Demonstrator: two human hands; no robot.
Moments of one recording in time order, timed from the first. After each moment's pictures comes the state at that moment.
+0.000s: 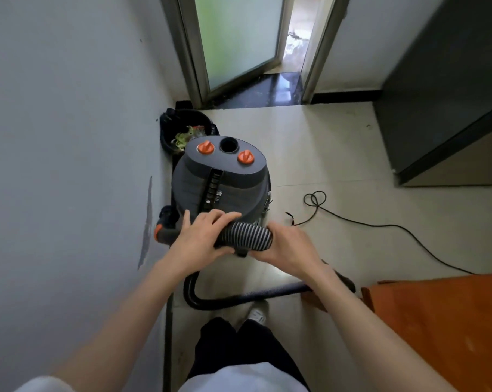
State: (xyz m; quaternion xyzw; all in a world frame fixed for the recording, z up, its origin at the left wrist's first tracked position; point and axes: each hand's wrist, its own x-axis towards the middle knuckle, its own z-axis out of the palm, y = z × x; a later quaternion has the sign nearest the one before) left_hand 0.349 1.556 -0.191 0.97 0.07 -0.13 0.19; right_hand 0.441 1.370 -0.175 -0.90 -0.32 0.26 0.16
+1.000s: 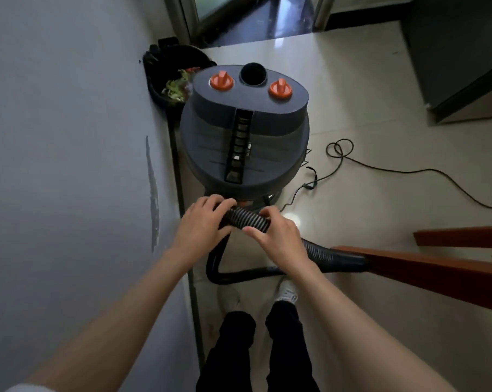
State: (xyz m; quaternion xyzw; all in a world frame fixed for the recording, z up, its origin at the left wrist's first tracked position) left_hand 0.304 1.642 -0.352 0.97 0.07 -0.11 0.19; right_hand 0.358 1.476 -0.333 -0.90 -0.12 0.30 0.30
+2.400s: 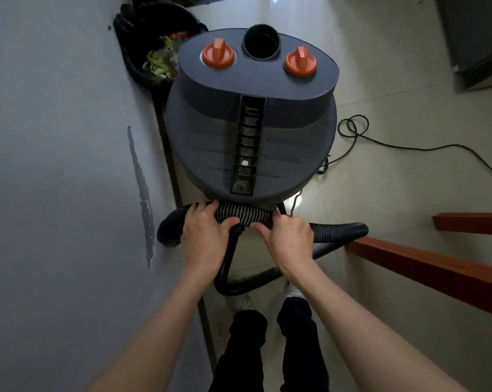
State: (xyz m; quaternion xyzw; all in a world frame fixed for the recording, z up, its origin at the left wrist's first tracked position) left_hand 0.341 1.652 -0.419 0.89 0.34 -0.09 0.30; right_hand 0.397 1.522 -0.401 -0.94 -0.09 0.32 0.04
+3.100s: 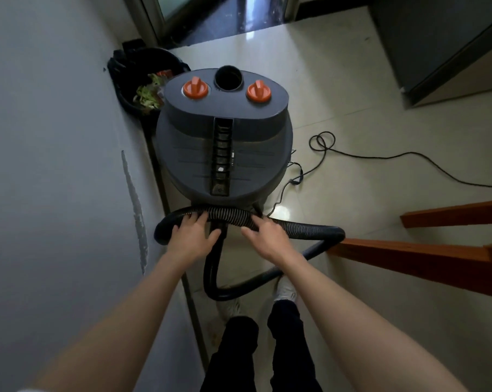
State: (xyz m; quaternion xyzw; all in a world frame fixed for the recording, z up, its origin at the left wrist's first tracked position) left_hand 0.333 1.657 -0.390 0.89 0.21 -0.33 0.22; right_hand 0.384 1.494 -0.374 -0.88 -0.03 0.43 0.21
